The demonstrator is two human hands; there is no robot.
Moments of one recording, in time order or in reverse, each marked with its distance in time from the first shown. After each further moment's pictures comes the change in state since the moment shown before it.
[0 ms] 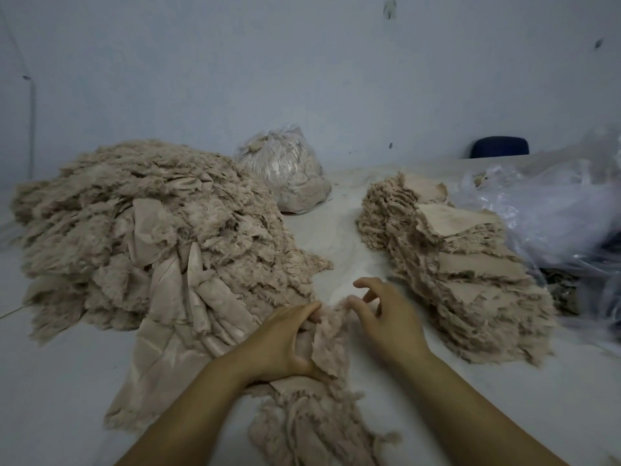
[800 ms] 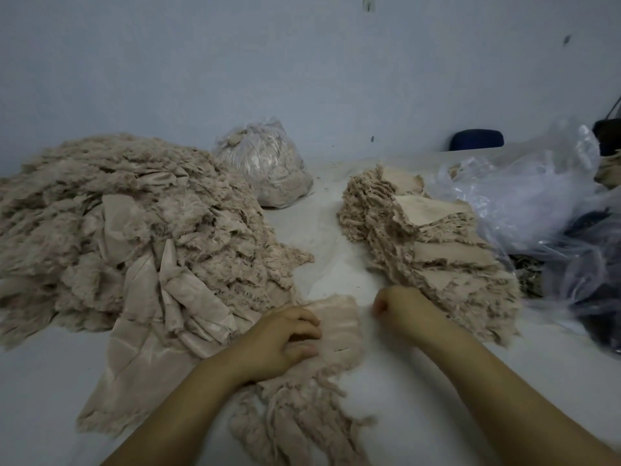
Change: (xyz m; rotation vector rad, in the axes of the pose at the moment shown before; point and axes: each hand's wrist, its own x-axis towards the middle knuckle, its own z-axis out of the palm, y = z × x) left_hand 0.002 0.019 0.010 0.020 -0.011 0.177; right_hand 0.010 0.015 -0.050 -0.519 -0.381 0.045
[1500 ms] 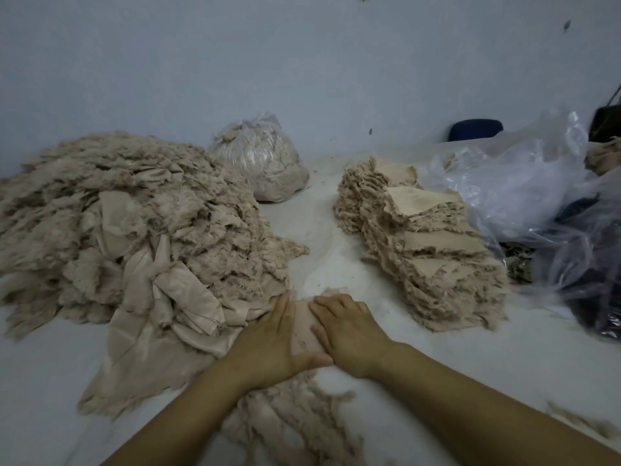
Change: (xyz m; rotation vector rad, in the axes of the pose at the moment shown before) left_hand -0.012 0.017 0.020 0.369 -0.189 -0.396; right_hand -0.015 -0.033 0.059 -0.125 0.079 -0.419
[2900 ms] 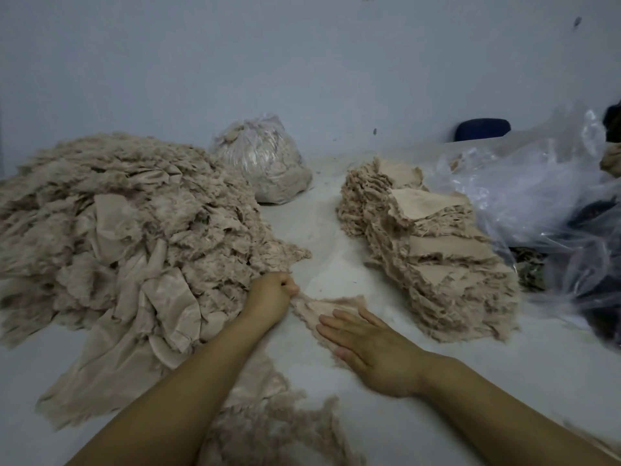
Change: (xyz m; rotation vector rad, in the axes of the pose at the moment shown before) left_hand 0.074 -0.010 -0.028 -0.620 0.389 -0.168; right_hand -0.024 0.032 -0.012 0.126 -0.220 -0.187
